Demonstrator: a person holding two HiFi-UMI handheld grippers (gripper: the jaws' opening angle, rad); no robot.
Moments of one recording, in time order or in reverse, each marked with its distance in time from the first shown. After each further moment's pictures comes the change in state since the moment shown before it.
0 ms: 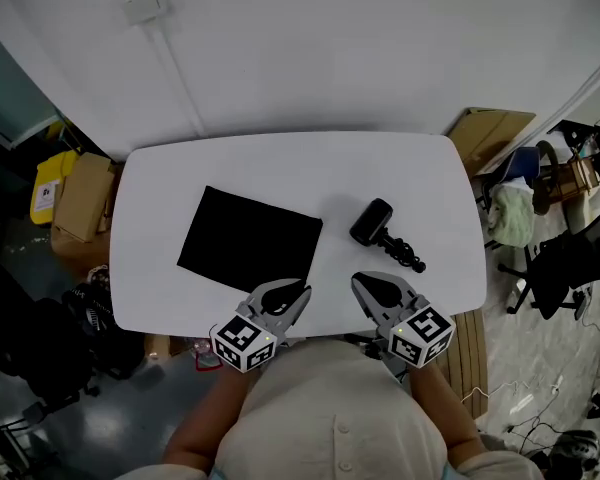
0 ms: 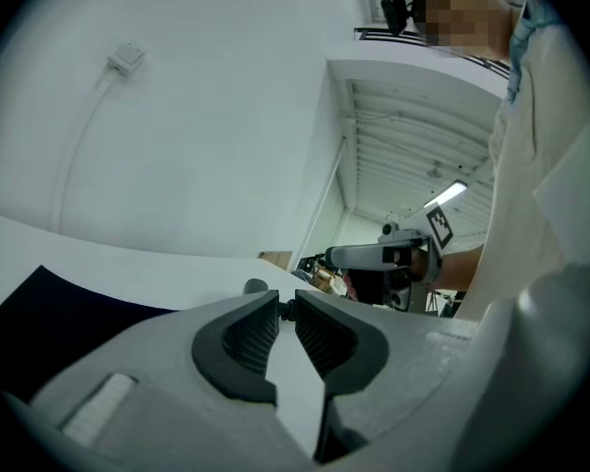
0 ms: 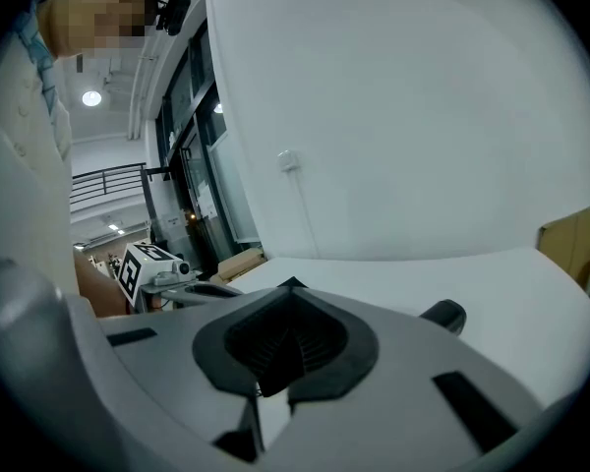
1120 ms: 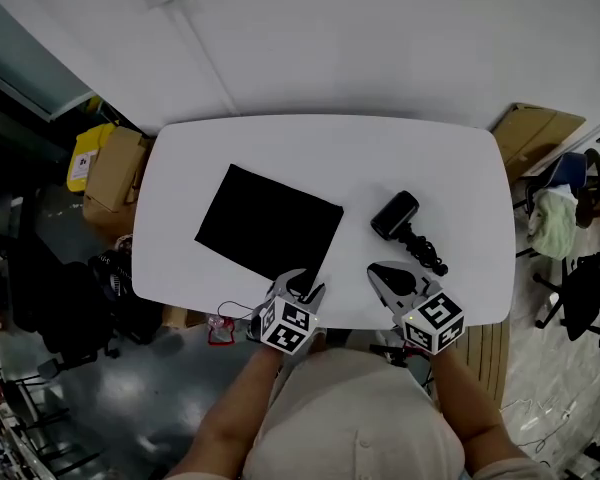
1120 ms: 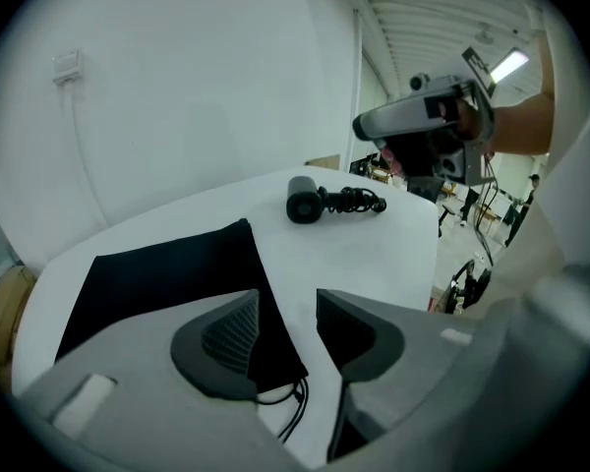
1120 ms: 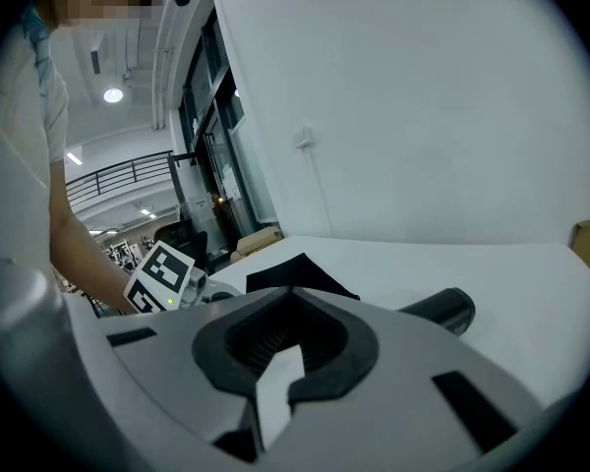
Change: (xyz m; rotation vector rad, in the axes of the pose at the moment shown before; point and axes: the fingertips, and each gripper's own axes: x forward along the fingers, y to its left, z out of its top) left arm 0.033 0.043 -0.125 0.210 0.552 0.399; right arm 0.009 -0.039 -0.039 -0.069 0.113 0.163
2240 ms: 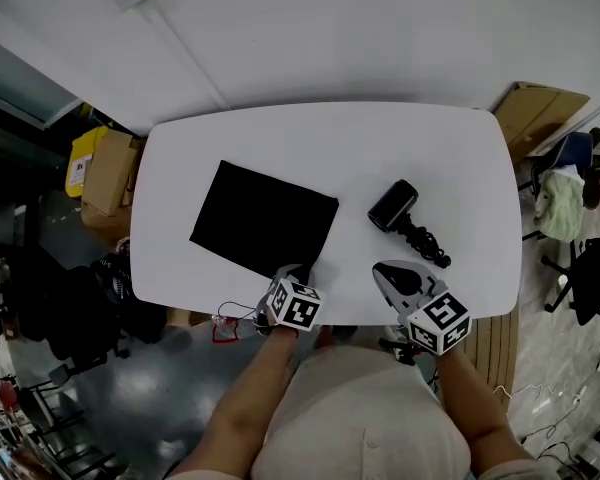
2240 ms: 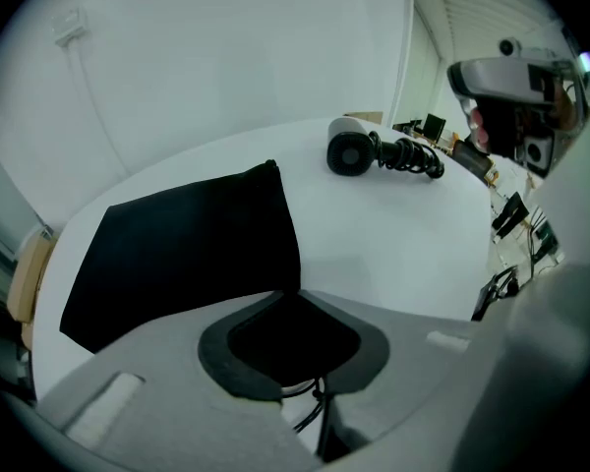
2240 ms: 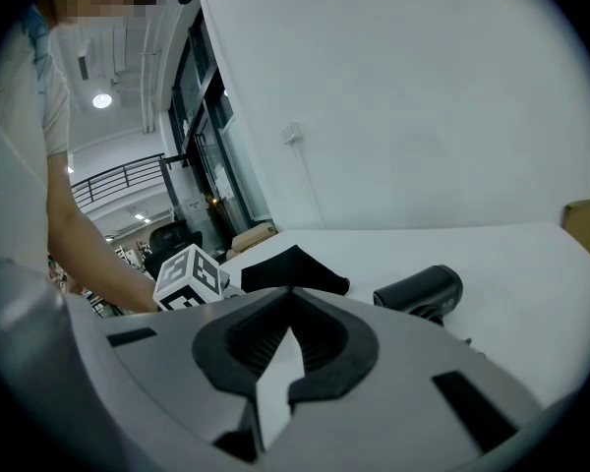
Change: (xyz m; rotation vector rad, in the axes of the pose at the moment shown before) left arm 0.042 0.025 -0.041 -0.142 0.279 0.130; right arm -0.009 -0.016 -0.024 0.053 0.017 -0.017
